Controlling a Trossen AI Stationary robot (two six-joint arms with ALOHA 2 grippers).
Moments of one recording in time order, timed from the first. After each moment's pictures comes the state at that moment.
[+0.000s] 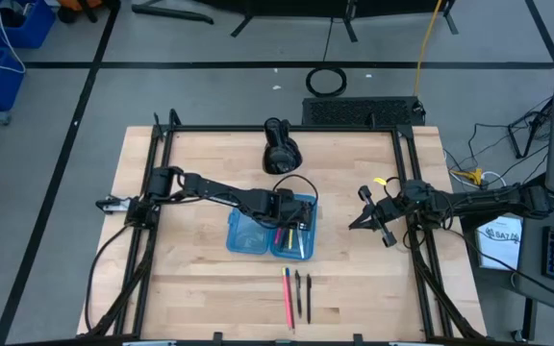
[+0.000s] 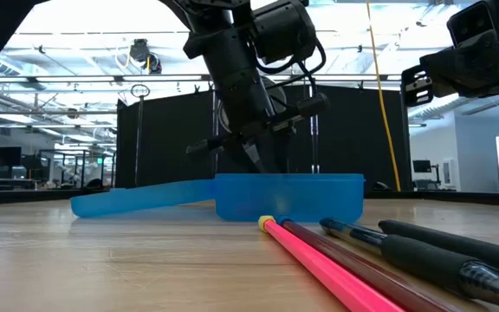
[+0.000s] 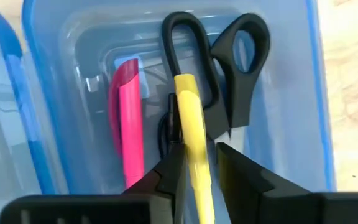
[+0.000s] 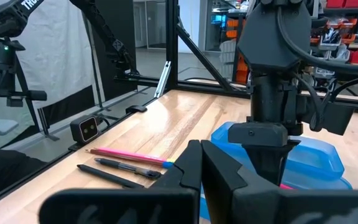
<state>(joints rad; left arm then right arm) -0.06 2.12 1.54 -0.55 -0.16 -1.31 -0.07 0.53 0.01 0.48 -0.47 -0.03</state>
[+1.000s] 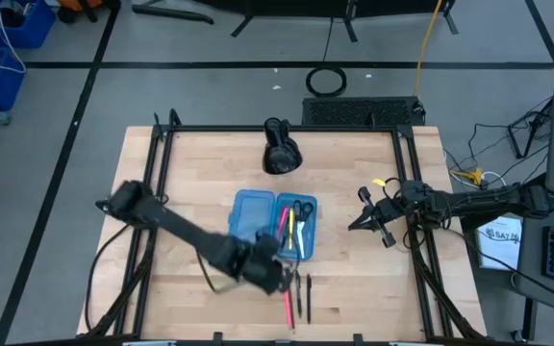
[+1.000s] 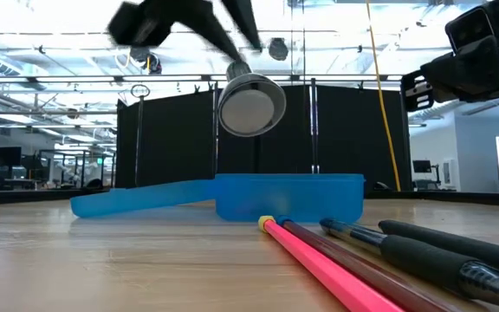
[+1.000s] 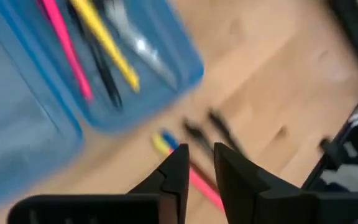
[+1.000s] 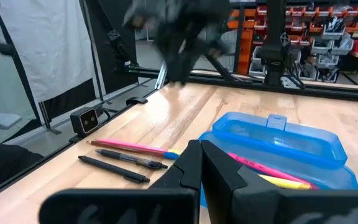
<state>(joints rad) -0.45 1.92 1.60 -0.72 -0.33 -1.33 -0.07 0.54 0.01 0.45 -0.47 -0.04</state>
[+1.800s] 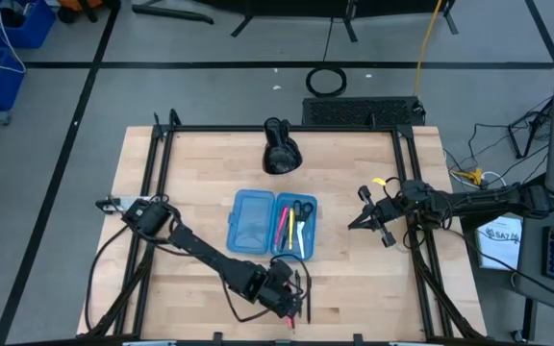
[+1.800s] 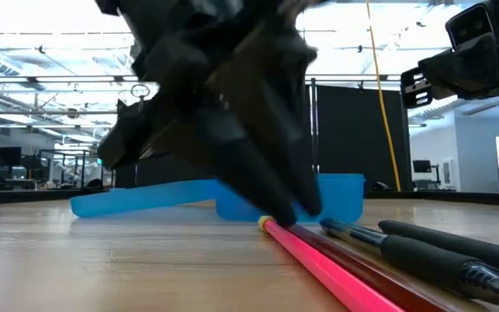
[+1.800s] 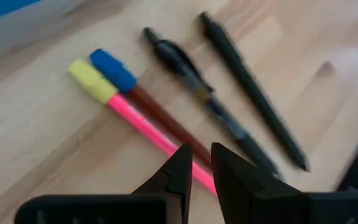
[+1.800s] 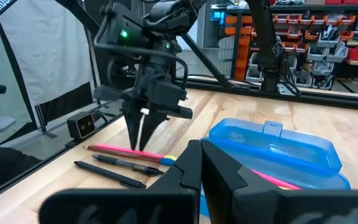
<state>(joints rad) -0.52 2.20 1.59 -0.43 -0.23 -1.35 -0.07 0.54 0.01 0.48 -0.46 -0.04</state>
